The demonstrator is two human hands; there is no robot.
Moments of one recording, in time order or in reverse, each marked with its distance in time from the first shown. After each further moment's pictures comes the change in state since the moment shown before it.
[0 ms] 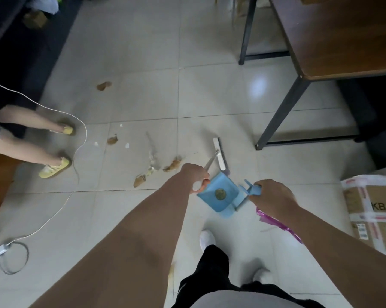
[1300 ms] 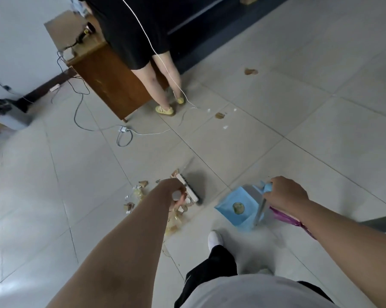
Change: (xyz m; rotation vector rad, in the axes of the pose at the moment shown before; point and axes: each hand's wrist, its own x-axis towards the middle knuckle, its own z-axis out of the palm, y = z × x) left_hand -0.099 -0.108 -0.009 -0.870 0.566 -0.280; right_hand 0.132 -0.070 -0.058 -0.412 -0.287 -0.741
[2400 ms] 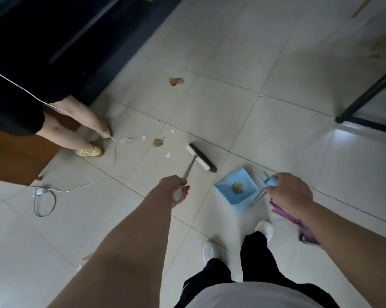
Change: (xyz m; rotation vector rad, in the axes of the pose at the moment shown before) left_hand 0.112 0.338 0.228 0.081 -0.201 -0.011; right_hand 0.236 0.083 -0.177 0.117 0.202 0.418
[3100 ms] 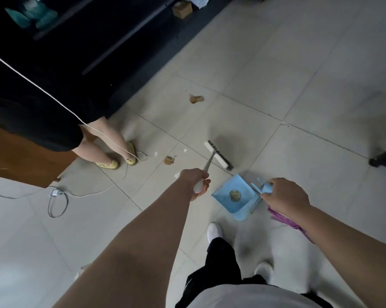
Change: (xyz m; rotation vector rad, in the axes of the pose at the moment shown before) left_hand 0.003 0.147 0.114 -0.085 -0.009 0.118; right_hand 0.157 -0.049 -0.078 -0.062 -0.079 -0.215
